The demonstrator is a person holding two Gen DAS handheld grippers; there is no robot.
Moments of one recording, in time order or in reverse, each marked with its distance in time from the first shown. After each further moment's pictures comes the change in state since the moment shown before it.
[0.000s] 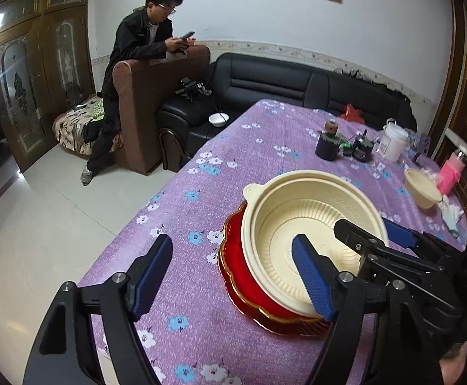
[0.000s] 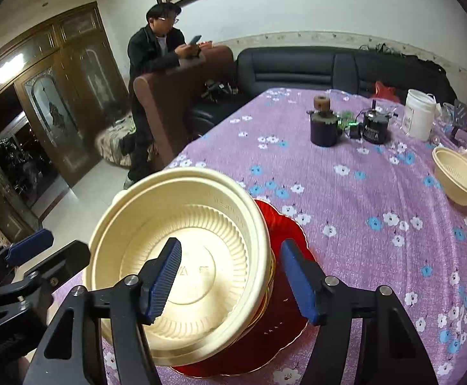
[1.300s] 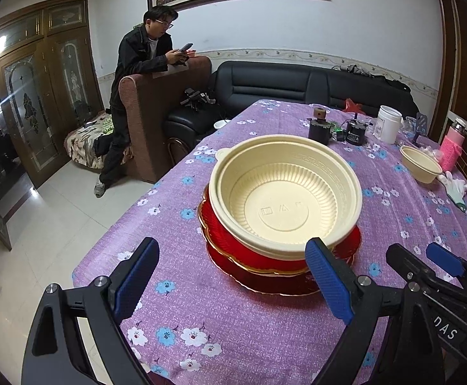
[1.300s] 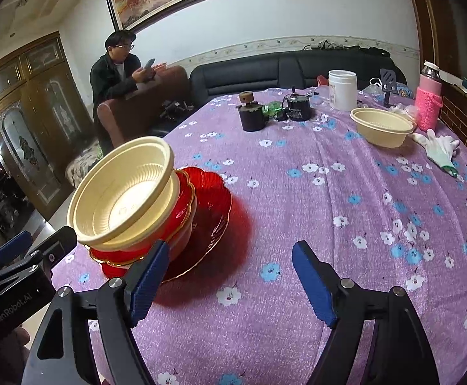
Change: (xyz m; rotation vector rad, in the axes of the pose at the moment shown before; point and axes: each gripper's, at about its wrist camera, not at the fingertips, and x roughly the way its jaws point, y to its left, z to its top) left arm -0.022 -0.043 -0.052 0.074 -0.039 0.074; right arm -0.079 -0.038 -0.081 0.150 -0.068 -0.149
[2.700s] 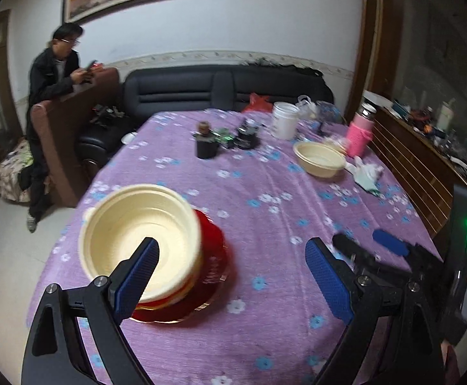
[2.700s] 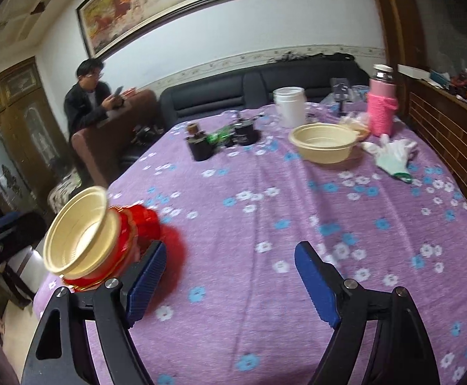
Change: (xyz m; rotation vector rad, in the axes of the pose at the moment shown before) left arm -0.035 -0.097 0.048 0.186 0.031 -0.375; right arm -0.045 -0.093 0.027 0.113 -0.079 -0.111
